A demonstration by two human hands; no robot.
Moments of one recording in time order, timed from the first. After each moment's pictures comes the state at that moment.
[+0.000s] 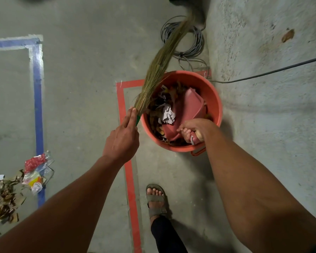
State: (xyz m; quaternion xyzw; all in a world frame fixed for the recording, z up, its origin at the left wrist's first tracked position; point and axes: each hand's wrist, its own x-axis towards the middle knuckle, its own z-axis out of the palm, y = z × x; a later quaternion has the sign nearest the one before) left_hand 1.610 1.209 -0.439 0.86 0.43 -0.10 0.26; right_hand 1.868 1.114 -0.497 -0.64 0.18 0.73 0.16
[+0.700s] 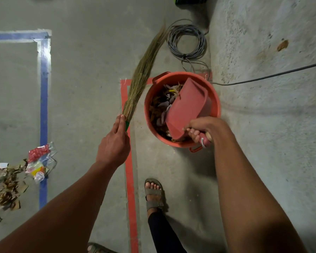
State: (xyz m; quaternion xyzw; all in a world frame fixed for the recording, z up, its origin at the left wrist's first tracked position) left_hand 1.558 1.195 -0.414 0.83 0.49 -0.11 0.26; right_hand 1.860 1.099 -0.412 -0.69 0.09 0.71 0.12
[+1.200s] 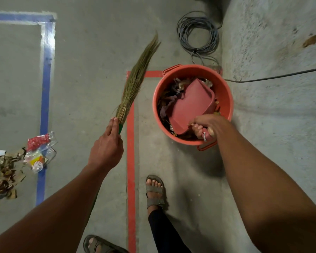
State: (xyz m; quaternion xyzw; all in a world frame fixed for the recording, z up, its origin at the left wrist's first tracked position) left_hand 1.499 1.195 -0.455 0.80 0.52 -0.14 0.25; right_hand 1.848 1.116 -0.487 -0.68 0.15 0.70 0.13
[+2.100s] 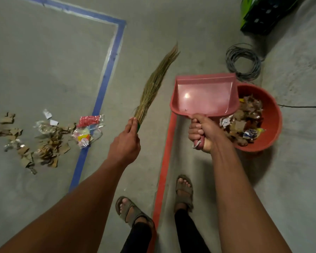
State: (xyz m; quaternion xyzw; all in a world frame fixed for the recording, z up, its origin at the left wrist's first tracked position) left_hand 1.257 1.225 -0.420 0.77 0.55 -0.06 0.30; right_hand 1.528 1.187 -0.363 -0.57 0.10 0.68 0.45
